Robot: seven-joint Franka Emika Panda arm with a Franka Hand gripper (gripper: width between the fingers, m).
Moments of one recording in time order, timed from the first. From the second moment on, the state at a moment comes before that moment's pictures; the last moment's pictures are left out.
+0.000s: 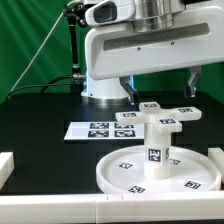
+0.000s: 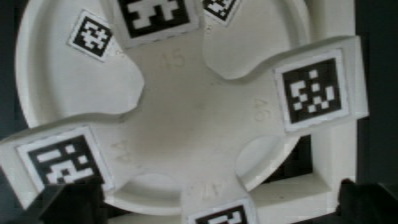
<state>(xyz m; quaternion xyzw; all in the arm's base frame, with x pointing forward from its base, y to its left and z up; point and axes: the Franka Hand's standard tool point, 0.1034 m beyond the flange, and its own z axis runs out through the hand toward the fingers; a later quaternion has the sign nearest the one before) 0.578 0.038 0.133 -1.00 0.06 0.01 0.08</state>
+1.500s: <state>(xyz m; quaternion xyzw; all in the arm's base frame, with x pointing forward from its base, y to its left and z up) 0.566 0.039 0.113 -0.93 -0.37 -0.02 0.04</state>
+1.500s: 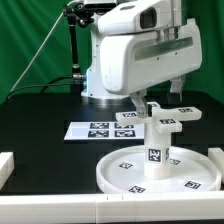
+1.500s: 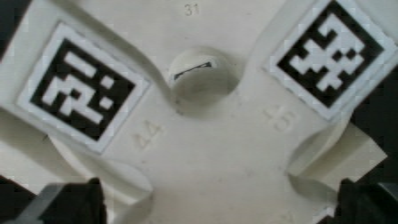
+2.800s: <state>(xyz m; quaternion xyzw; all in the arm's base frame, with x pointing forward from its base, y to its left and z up) 0.560 0.033 0.100 -0.93 -0.37 -0.01 0.03</state>
